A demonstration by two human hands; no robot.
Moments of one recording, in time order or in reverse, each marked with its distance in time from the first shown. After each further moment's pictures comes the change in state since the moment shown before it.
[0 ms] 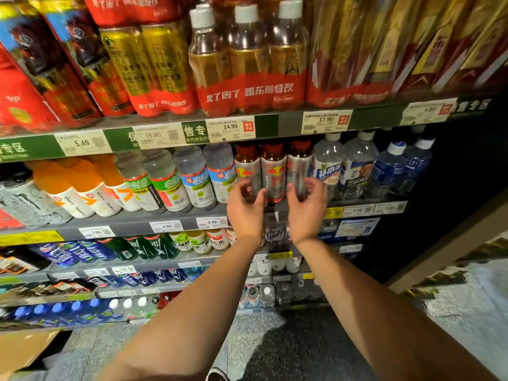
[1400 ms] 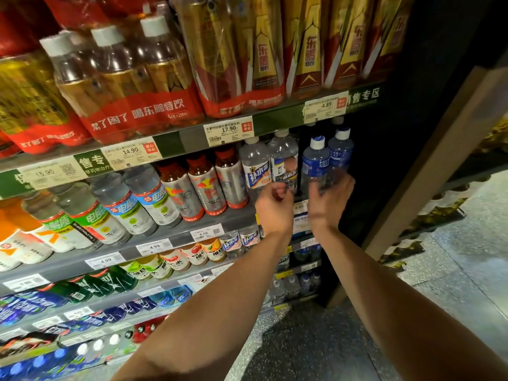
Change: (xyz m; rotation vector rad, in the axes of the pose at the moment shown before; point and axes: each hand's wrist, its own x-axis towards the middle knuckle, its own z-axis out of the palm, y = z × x) left_hand -0.089 0.071 0.154 -0.146 -0.263 -0.065; right_hand 0.096 0.094 -0.118 -0.144 0.207 0.033
